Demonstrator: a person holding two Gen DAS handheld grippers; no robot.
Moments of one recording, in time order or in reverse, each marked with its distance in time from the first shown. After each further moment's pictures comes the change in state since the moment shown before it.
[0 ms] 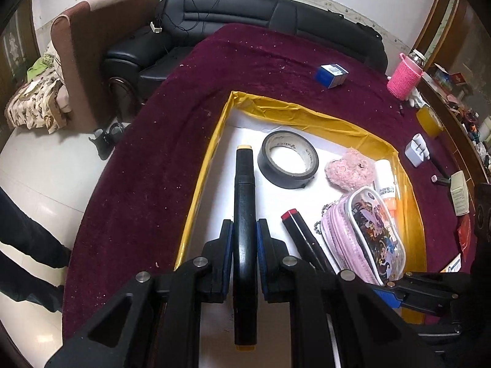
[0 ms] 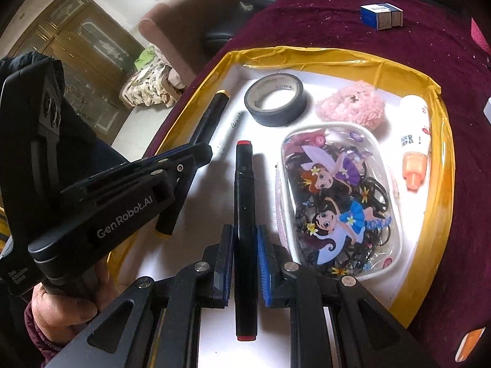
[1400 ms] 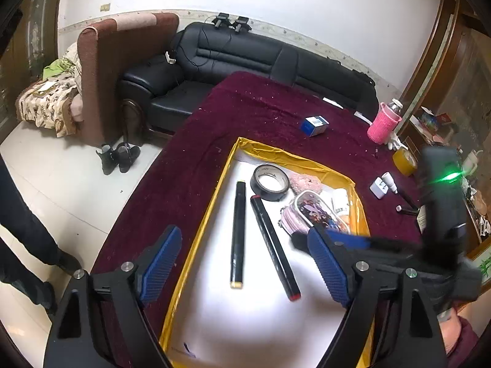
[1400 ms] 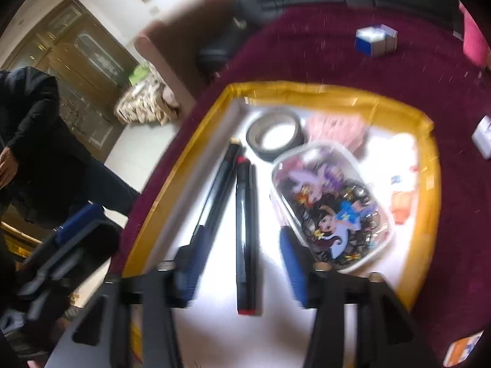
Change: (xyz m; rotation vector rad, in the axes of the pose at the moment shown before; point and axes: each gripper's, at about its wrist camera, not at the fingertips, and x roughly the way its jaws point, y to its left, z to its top) left arm -0.101 0.006 -0.032 -0.097 -0.208 -0.042; right arm -0.036 0.009 0.010 0.000 -0.138 -0.046
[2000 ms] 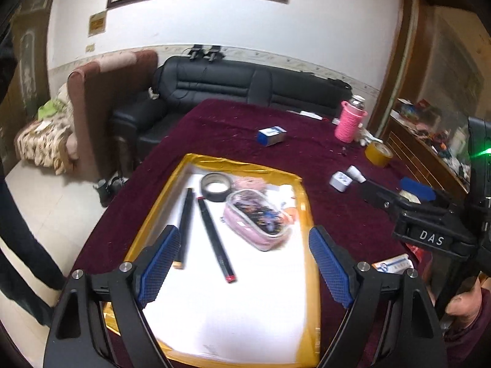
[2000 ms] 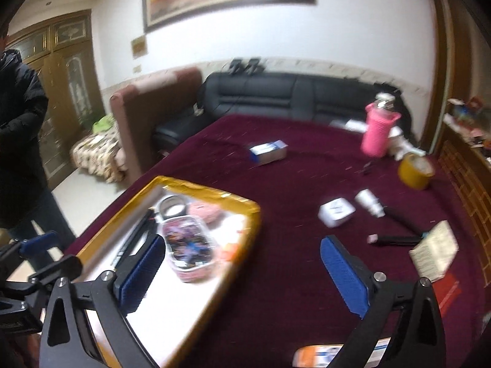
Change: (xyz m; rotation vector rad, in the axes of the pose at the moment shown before) left arm -0.042 -0.096 -0.044 0.144 -0.131 -0.006; right arm -0.153 -0.056 -0.041 -0.146 -0.429 -0.365
